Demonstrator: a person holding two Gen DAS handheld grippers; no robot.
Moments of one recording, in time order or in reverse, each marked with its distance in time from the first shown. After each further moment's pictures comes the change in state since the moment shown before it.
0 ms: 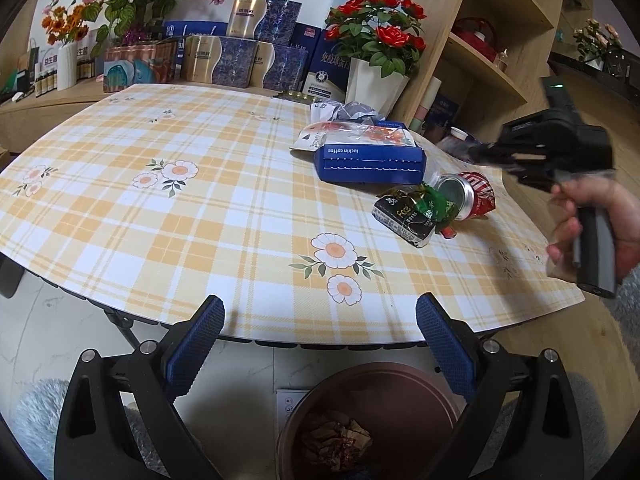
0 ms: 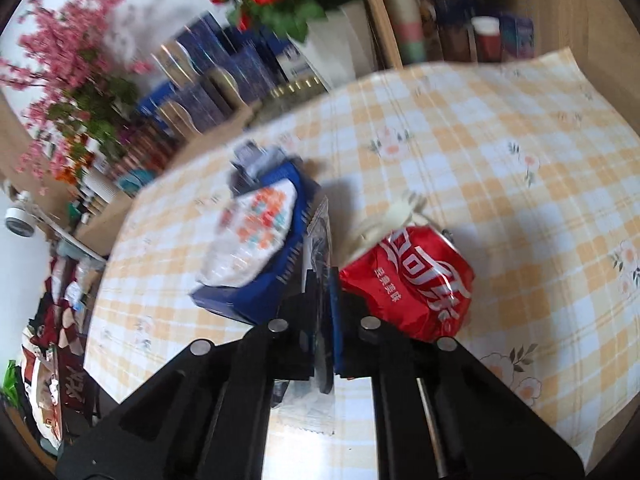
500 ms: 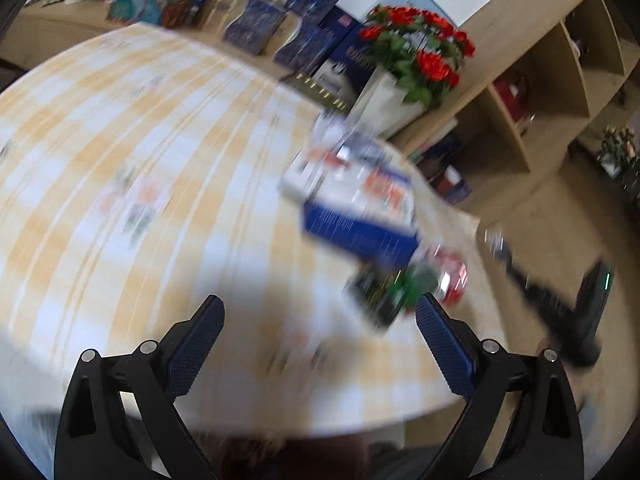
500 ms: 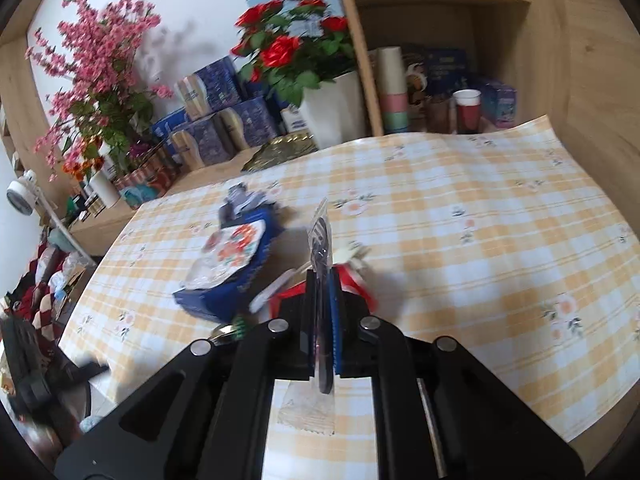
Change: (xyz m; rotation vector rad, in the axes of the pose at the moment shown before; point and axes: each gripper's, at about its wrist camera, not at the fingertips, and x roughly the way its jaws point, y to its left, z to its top) left arm 0.035 0.027 0.112 -0.296 0.117 -0.183; right arm -0.063 -0.046 -0.002 -0.110 -0.169 -0.070
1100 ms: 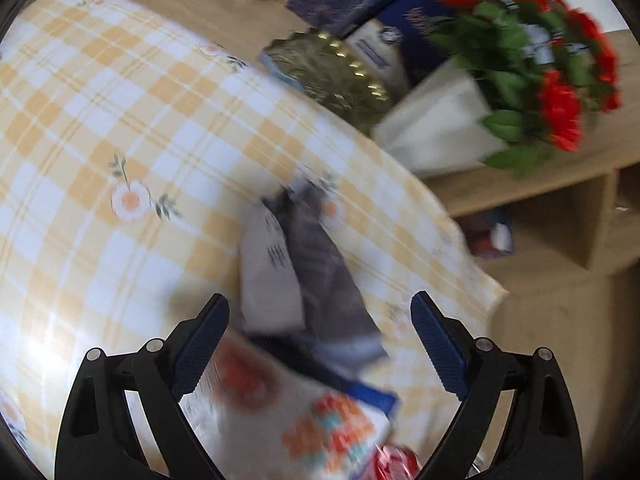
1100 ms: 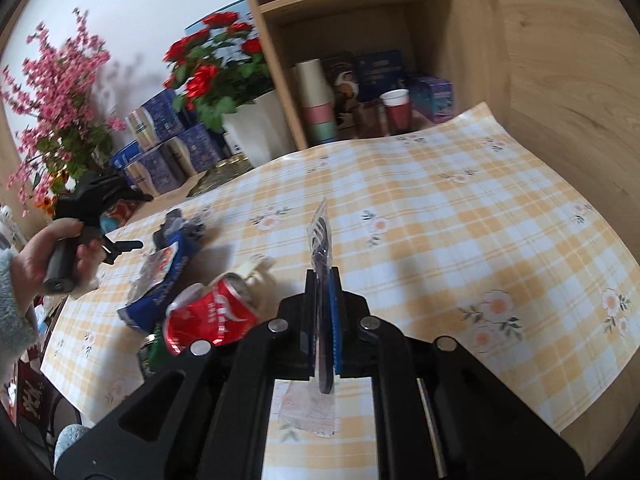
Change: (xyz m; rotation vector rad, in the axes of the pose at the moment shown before) left arm 0.224 -0.042 0.199 -0.244 0.238 0.150; right arm -0.014 -0.097 -0.013 0.104 -0.052 -0.094
